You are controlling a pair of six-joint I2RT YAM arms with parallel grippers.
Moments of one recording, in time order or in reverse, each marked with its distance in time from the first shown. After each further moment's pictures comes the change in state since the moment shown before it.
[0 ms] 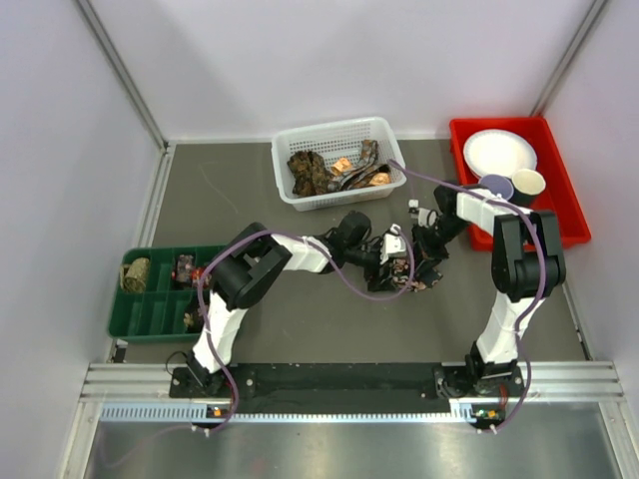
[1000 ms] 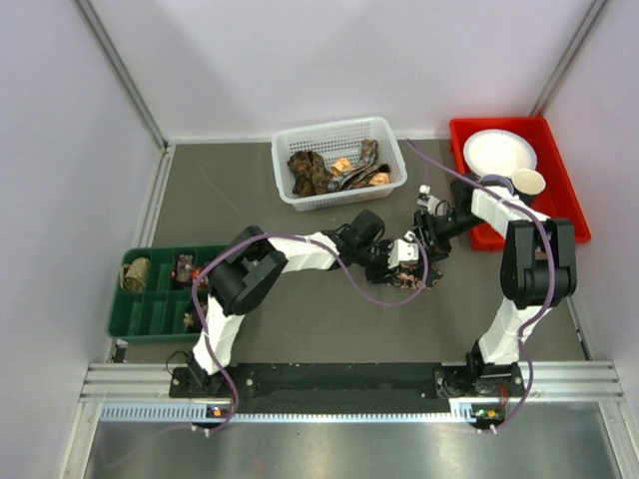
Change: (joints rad) left arm -0.047 -0.026 0.097 -0.289 -0.189 0.159; right arm -0.092 -0.075 0.019 -0.035 -0.247 -0.047
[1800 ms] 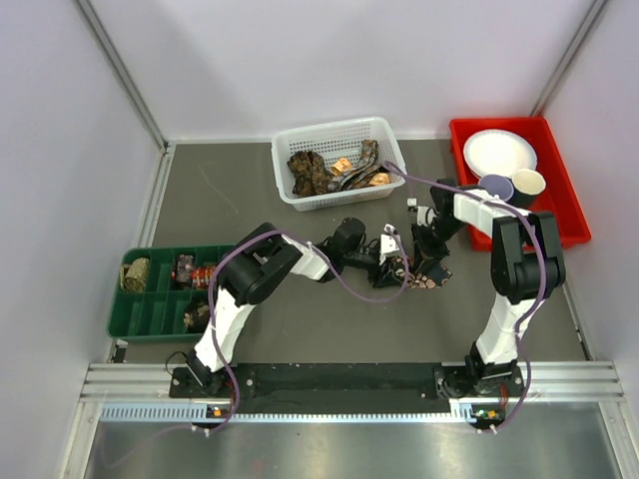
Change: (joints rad) left arm 0.048 0.121 -0.163 0.689 0.246 -0.338; right arm 0.119 0.061 -0.024 0.090 0.380 0.056
